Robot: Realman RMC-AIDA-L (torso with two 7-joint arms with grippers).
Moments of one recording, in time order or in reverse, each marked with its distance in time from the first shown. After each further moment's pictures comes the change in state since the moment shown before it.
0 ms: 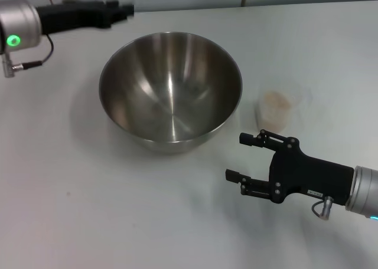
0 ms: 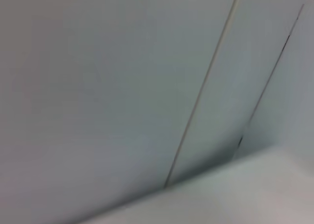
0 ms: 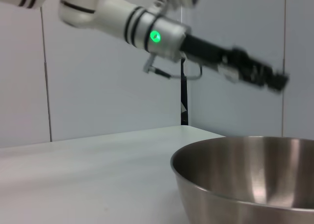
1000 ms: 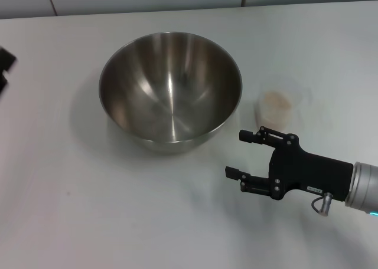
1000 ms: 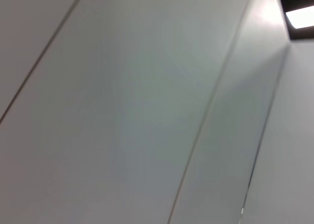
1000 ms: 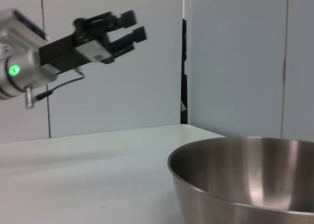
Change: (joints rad) left arm 0.425 0.001 -0.184 -0.524 -0.772 0.721 0.863; right arm 0.011 -0.002 -0.002 -0.007 0.000 0.007 -0.003
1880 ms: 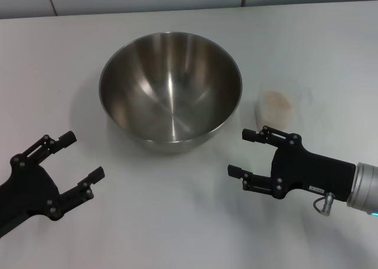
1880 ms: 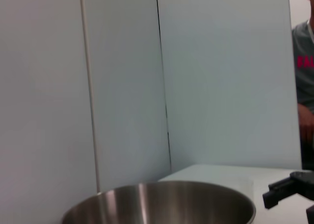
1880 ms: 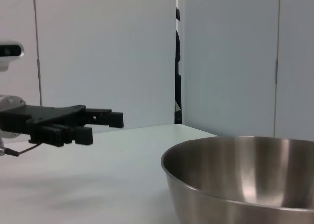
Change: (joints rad) left arm 0.020 0.045 0.101 -0.063 0.329 -0.094 0.541; right arm -0.009 0.000 0.002 -0.001 0.012 0.003 0.000
